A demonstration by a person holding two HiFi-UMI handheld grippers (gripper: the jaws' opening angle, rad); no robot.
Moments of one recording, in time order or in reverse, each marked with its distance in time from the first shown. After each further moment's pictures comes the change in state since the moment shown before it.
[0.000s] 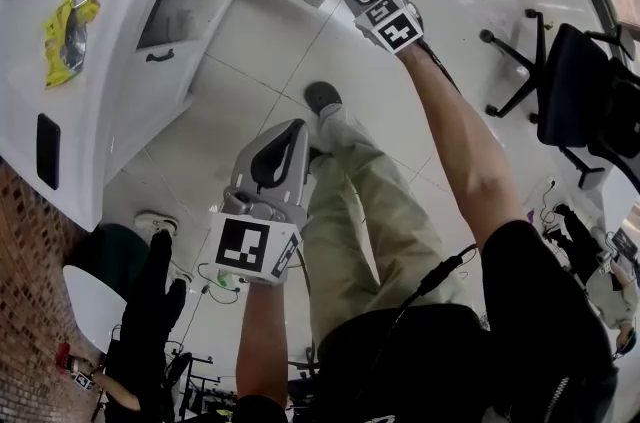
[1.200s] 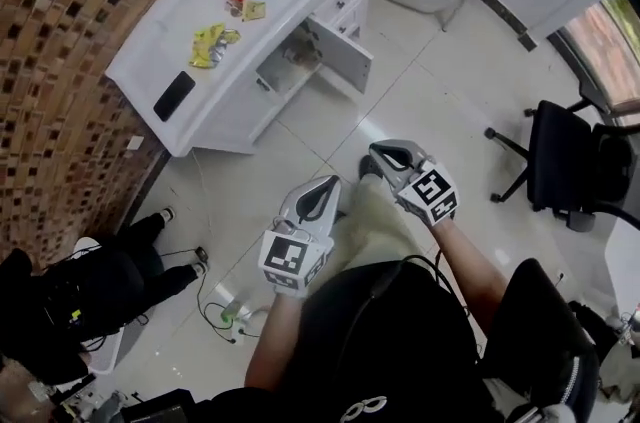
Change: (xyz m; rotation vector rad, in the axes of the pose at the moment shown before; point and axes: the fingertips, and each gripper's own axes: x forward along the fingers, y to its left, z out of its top) left arm -0.220 -0.162 0.034 0.183 -0.182 0.036; right arm -0.385 0.286 0.140 0.032 -0.389 0.182
